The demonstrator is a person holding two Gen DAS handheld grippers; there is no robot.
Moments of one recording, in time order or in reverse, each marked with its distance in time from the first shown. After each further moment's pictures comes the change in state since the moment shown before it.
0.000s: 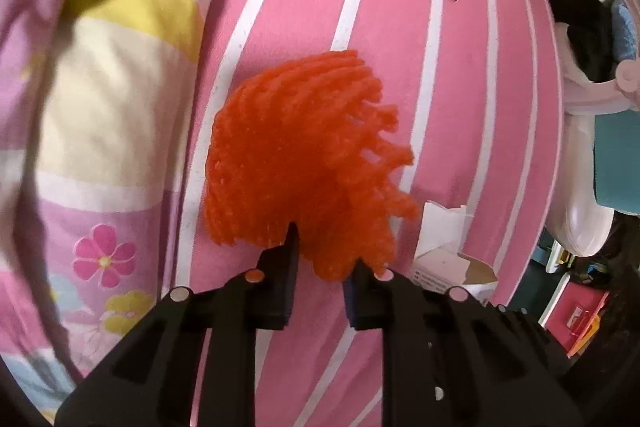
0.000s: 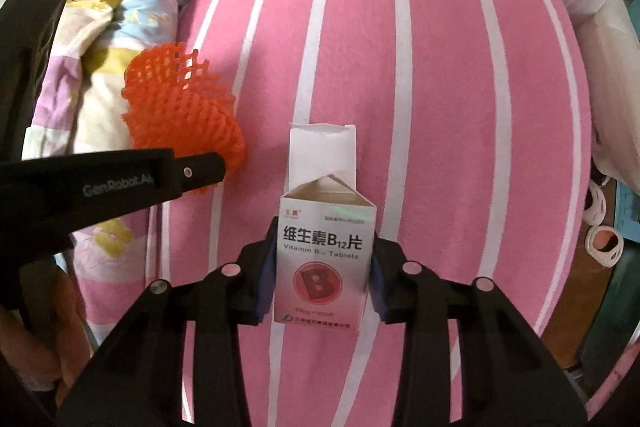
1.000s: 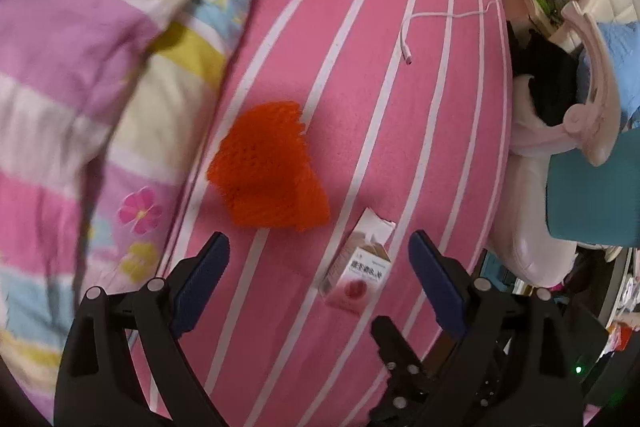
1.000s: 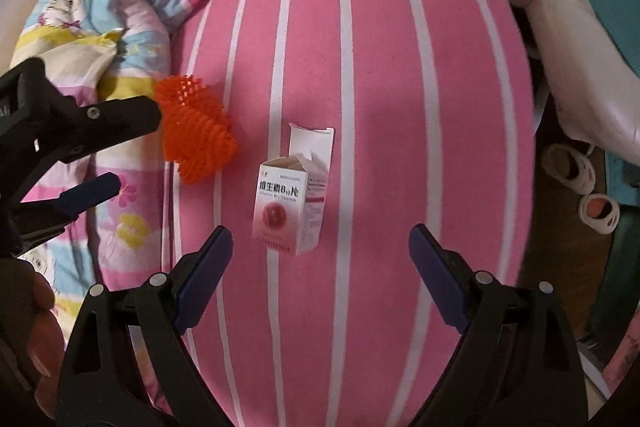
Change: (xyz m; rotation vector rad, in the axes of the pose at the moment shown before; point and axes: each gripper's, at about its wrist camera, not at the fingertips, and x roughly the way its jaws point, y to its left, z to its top) left arm -0.062 0.010 -0.018 -0.098 -0.127 -0.091; right arm -0.028 -0.020 -0.009 0.119 -0.007 -0.011
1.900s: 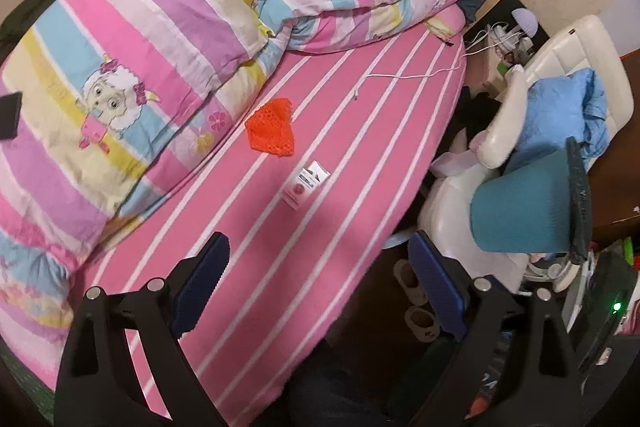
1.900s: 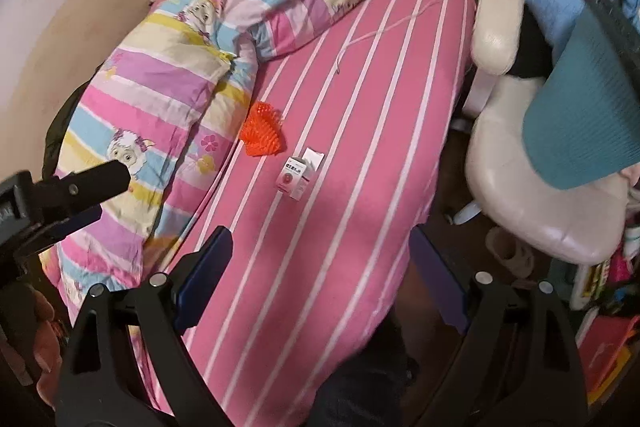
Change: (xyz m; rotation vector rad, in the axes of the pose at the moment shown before) left arm -0.216 -0.066 -0.154 -0.198 -0.235 0.019; right arm -0.230 -0.029 -0.040 -0.333 -0.114 0.037
